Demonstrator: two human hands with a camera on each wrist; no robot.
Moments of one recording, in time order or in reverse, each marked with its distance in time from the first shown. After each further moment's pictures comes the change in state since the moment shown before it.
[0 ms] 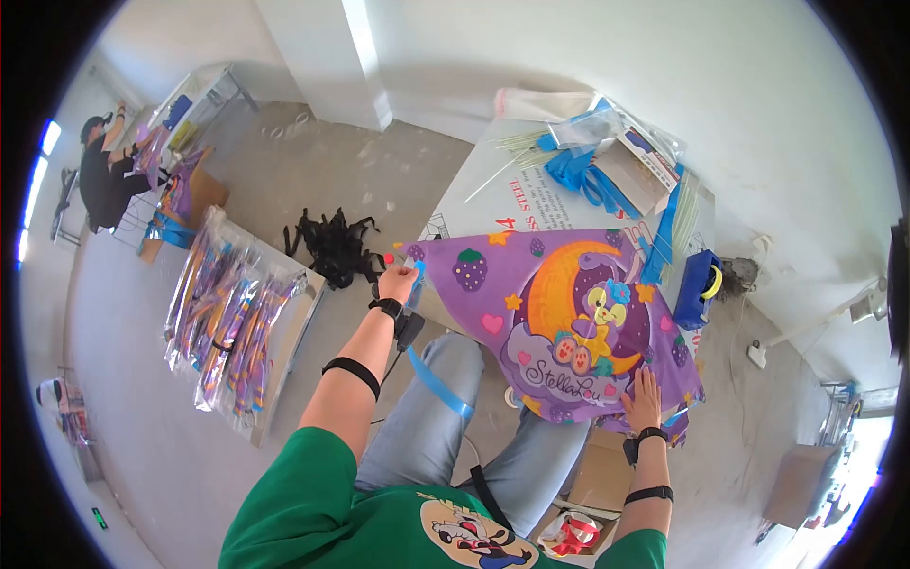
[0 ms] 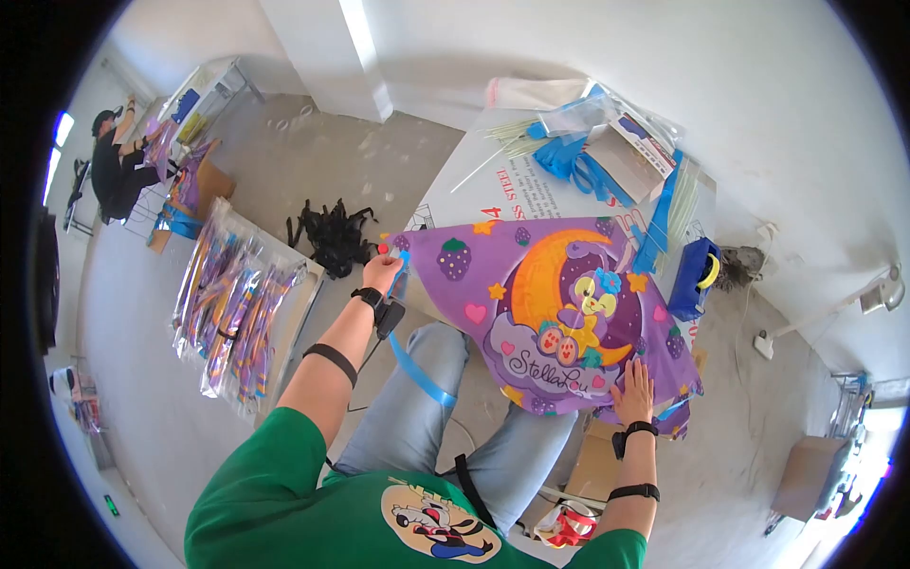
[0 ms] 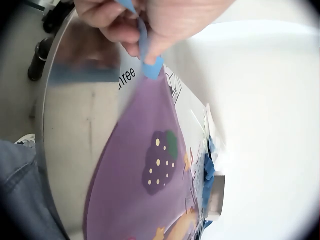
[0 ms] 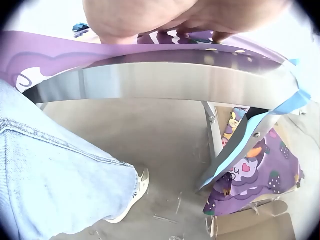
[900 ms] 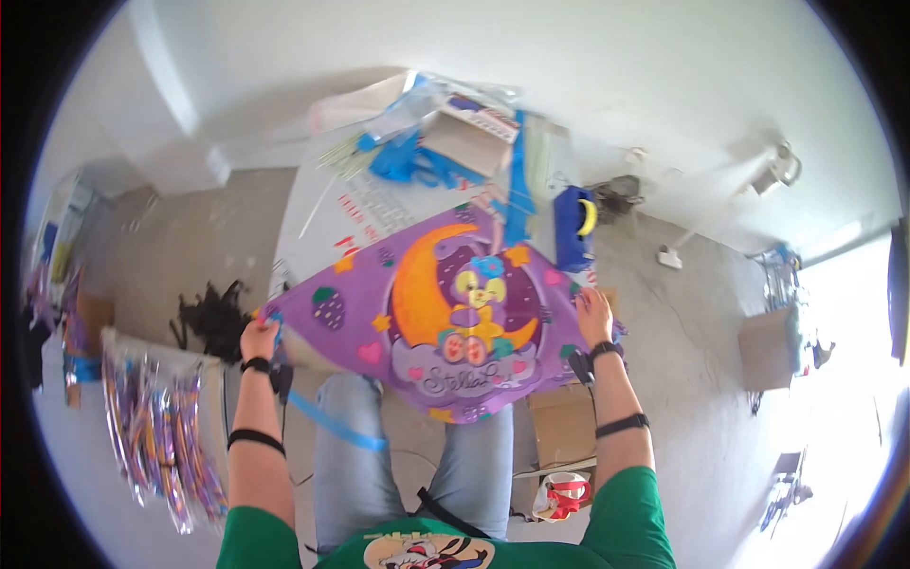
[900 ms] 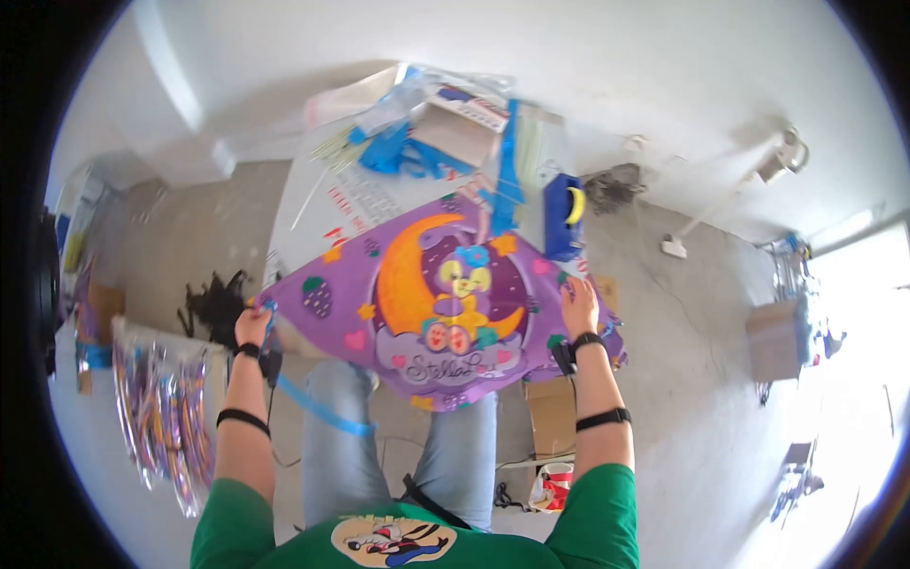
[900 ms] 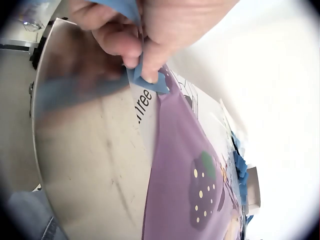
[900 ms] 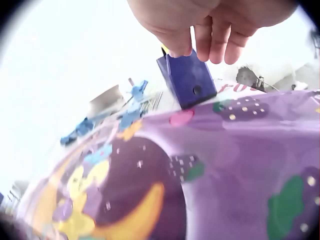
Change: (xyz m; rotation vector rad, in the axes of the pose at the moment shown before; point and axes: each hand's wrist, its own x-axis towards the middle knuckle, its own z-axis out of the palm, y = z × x) left_hand 0.026 -0.008 -0.010 0.357 0.015 0.347; right_hand 0.065 0.071 -0.043 0.372 0.587 0.270
